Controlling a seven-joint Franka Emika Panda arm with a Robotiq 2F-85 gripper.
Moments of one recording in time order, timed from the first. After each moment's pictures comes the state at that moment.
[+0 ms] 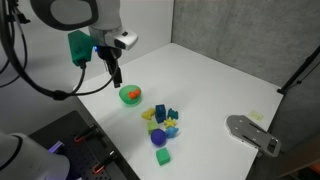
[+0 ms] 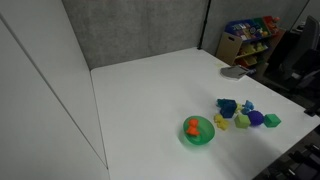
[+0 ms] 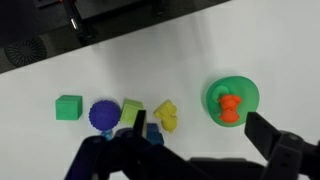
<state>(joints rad) -0.06 -0.56 -0.01 -2.67 0.17 2.06 0.20</state>
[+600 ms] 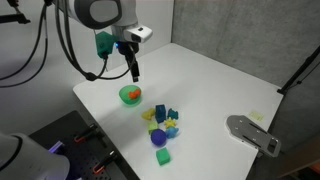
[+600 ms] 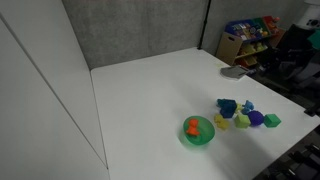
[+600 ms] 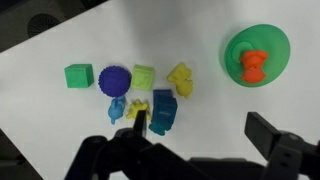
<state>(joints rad) -0.07 -0.30 0.06 -2.51 0.03 2.22 0.43</state>
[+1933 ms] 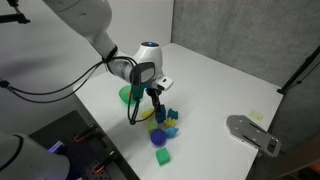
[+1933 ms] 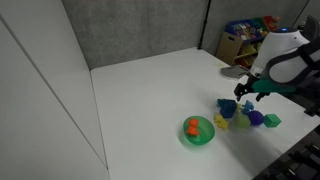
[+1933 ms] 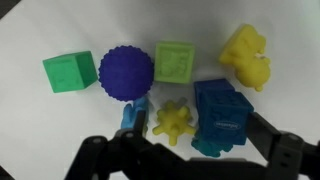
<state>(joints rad) -0.03 0.33 -0.10 -2.39 -0.18 2.68 0.64</state>
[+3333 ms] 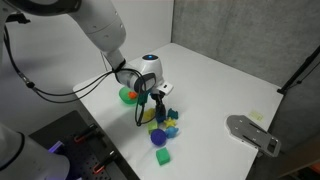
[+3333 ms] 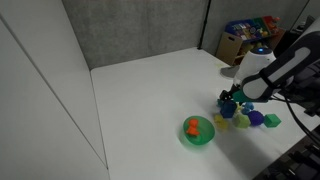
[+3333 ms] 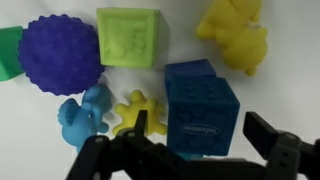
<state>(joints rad) 0.17 0.60 -0.23 -2.24 -0.03 2.88 0.64</state>
